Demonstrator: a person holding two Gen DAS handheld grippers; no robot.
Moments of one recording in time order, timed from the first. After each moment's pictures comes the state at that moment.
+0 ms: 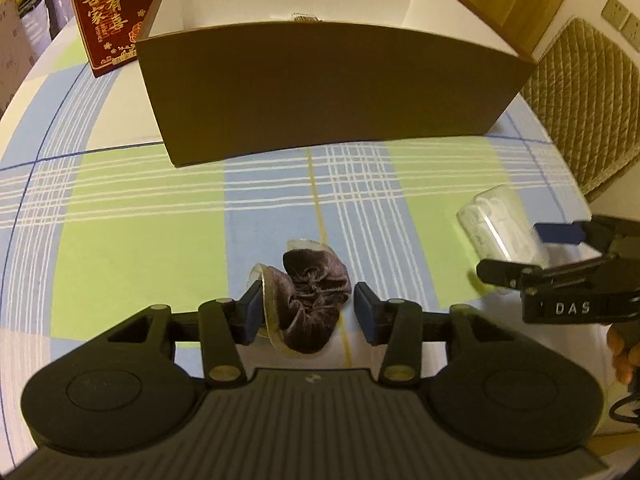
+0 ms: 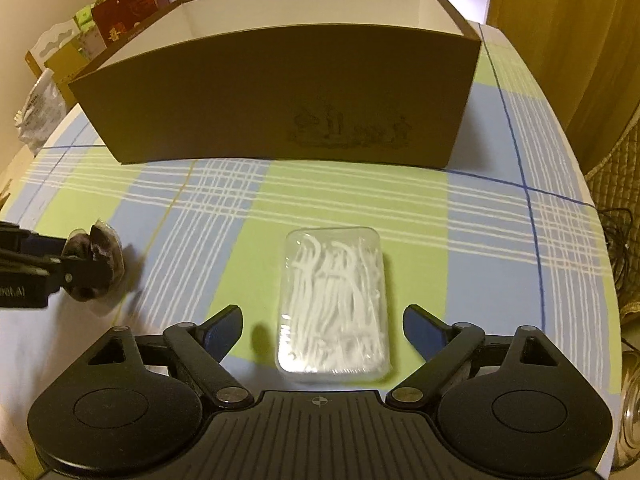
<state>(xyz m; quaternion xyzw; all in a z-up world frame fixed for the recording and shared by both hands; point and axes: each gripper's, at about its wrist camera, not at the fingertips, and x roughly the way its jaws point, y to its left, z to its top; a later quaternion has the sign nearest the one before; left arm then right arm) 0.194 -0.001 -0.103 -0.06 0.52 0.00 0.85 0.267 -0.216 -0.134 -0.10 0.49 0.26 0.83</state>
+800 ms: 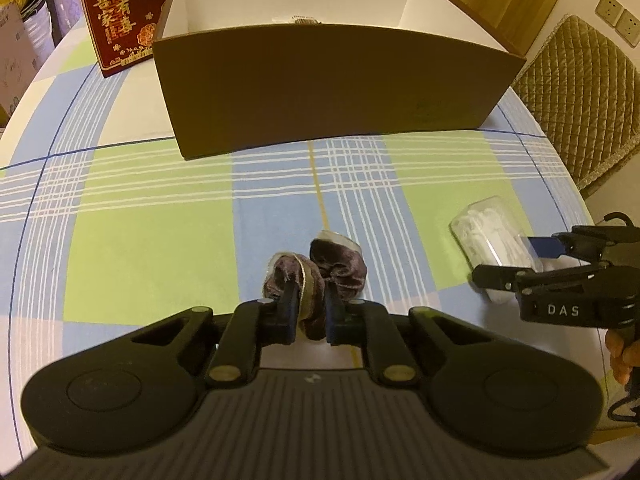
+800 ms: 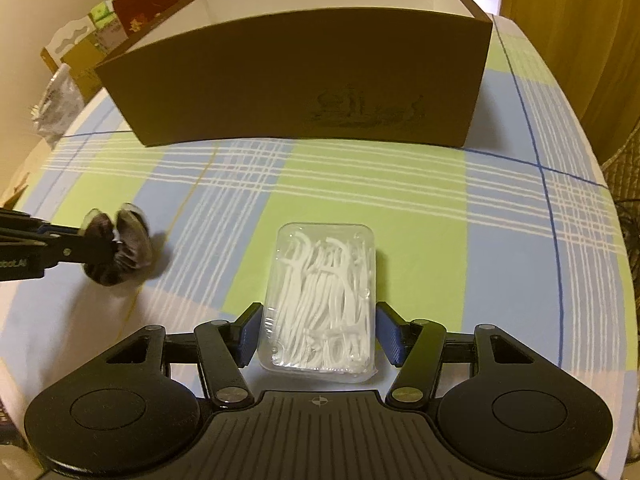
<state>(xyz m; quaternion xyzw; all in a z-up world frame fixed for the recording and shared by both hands) 0.172 0.002 -0.092 -0.06 0.52 0.00 0.86 0.246 -0.226 -0.135 -0.08 0.50 0.29 0.81</state>
